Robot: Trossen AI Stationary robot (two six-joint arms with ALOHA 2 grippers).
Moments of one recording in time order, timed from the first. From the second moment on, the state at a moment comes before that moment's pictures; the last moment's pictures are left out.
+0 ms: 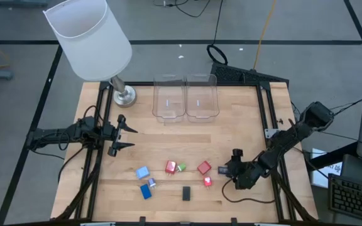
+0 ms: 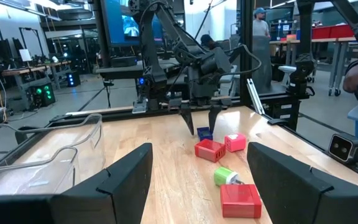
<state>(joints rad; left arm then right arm) 0.07 0.03 0.02 0.06 0.26 0.07 0.74 1.44 0.51 -0.16 0.42 0.63</state>
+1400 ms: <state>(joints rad) 0.07 0.03 0.02 0.06 0.26 0.07 0.75 1.29 0.50 -0.17 0.39 0.57</state>
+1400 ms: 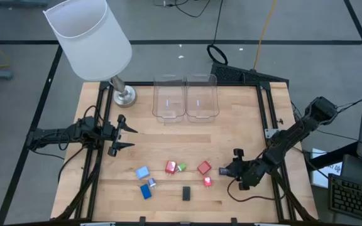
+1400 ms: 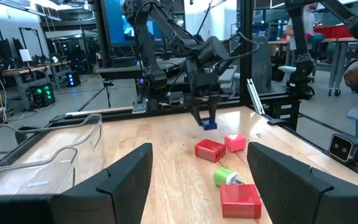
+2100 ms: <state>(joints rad) 0.07 0.03 0.02 0.06 0.26 0.07 0.62 1.19 0.51 0.02 0.44 0.30</state>
